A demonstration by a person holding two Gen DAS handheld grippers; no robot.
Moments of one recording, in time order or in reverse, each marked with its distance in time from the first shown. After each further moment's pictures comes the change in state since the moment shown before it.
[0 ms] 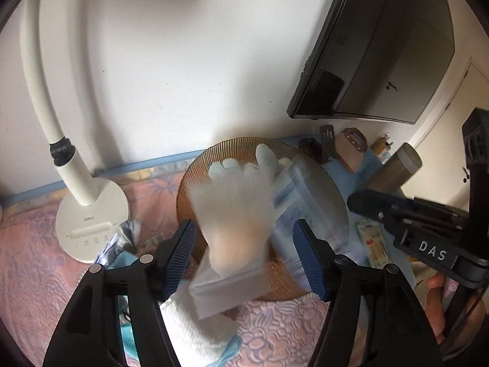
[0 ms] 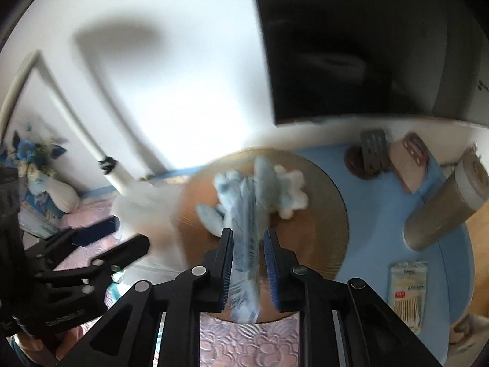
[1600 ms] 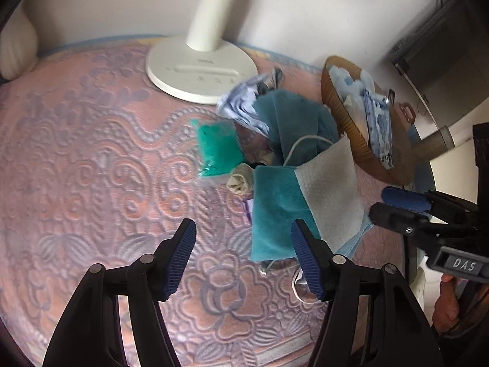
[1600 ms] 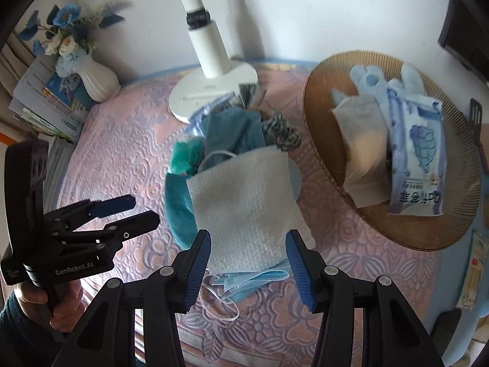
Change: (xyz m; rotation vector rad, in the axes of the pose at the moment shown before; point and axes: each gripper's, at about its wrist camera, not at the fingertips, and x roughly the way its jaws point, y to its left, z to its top) left arm -0.016 0.166 -0.153 -0.276 0.222 -0.025; right arm 0.080 0.149 -0.105 -0.250 0.317 0.116
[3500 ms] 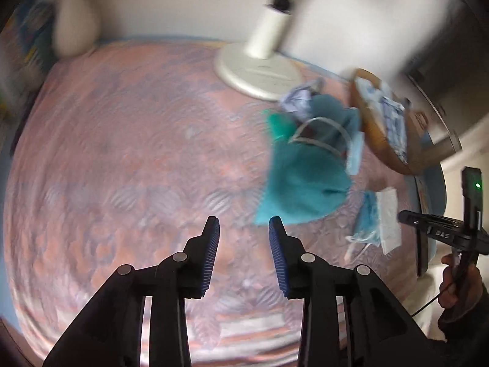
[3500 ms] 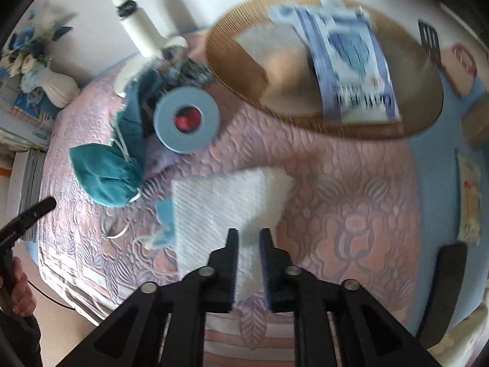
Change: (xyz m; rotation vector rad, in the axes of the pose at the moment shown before) left arm -0.063 0.041 -0.040 -0.032 -0.043 0.111; right arm 0.000 -0.065 -0.063 0.201 0.074 -0.059
